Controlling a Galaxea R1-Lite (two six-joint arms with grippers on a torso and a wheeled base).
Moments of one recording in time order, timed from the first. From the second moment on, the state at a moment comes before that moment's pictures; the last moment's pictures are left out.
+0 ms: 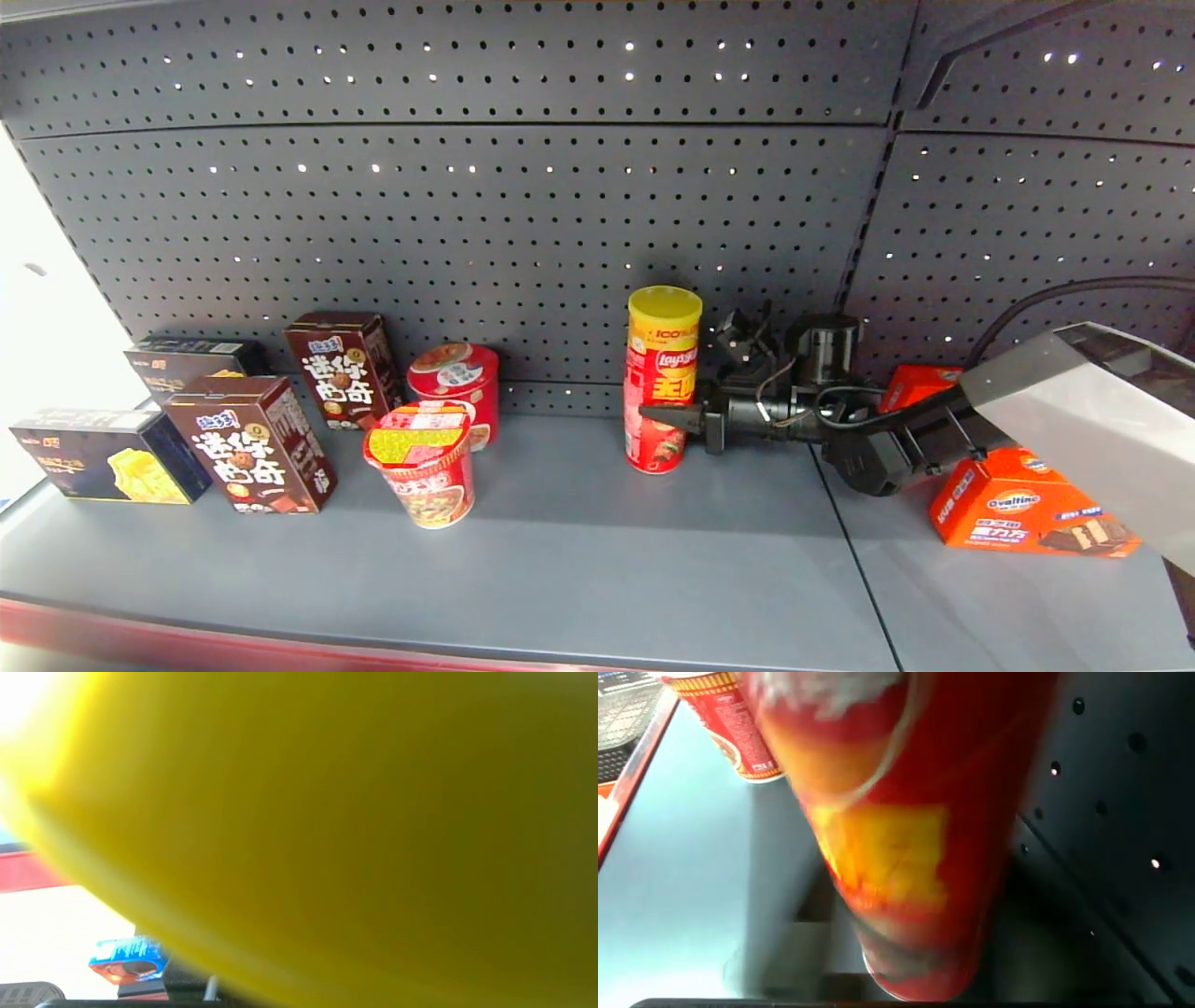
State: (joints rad) left arm -0.01 0.01 -0.10 0.16 -0.16 0.05; right arm 0.41 2.28 -1.32 -0.81 0.82 -0.11
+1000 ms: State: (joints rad) left arm -0.01 0.01 -0.10 0.16 -0.16 0.04; right arm 0.55 1.80 -0.76 -0.88 0.36 -0.11
